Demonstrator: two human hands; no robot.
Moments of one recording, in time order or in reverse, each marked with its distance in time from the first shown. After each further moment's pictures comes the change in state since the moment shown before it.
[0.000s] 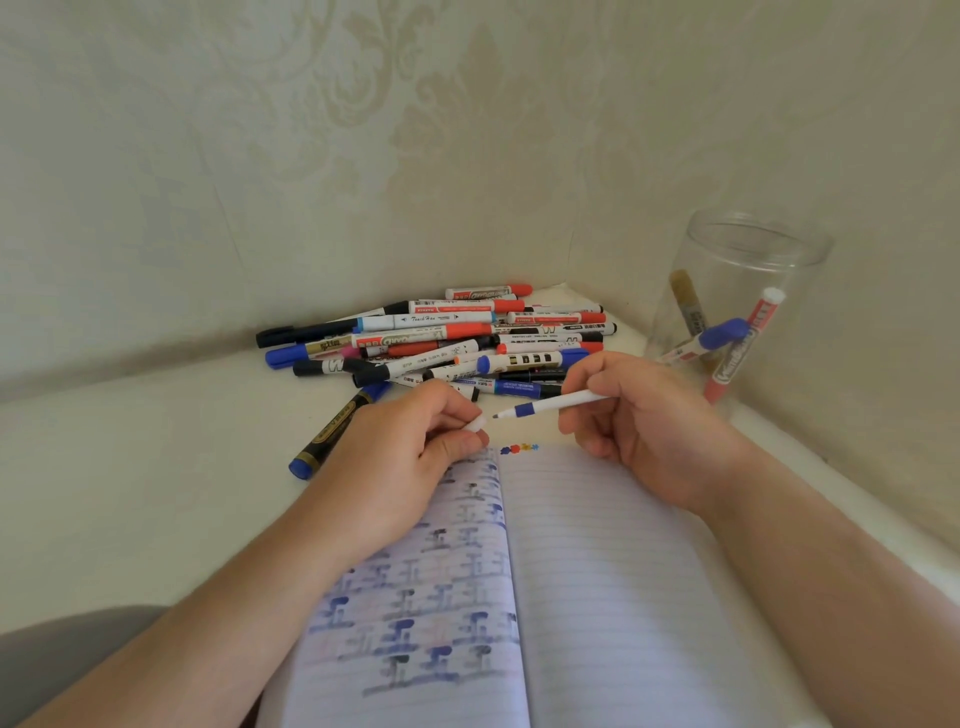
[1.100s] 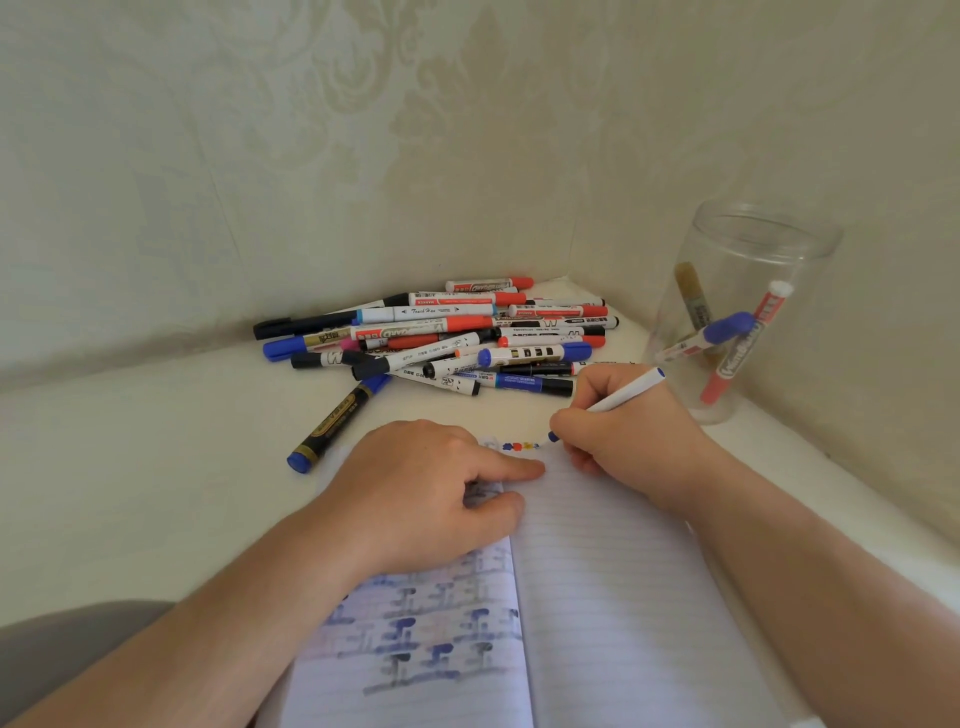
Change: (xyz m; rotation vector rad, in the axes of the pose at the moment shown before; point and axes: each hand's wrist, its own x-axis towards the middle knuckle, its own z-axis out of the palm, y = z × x) left_hand 0.002 0.003 0.009 0.543 -0.284 0.209; right_hand -0.010 0.000 0.021 -0.630 0.223 -0.011
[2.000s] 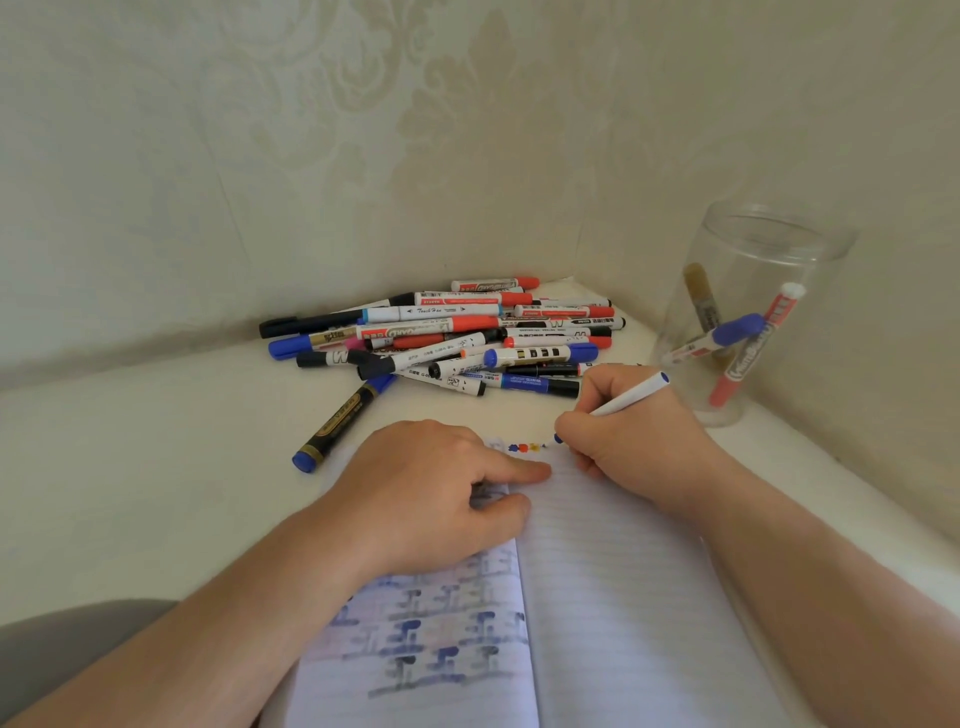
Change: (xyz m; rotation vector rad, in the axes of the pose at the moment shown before) left_hand 0.001 -0.001 0.001 -0.014 0.004 -0.006; right_hand 0.000 -0.002 0.003 -0.095 0.029 0.004
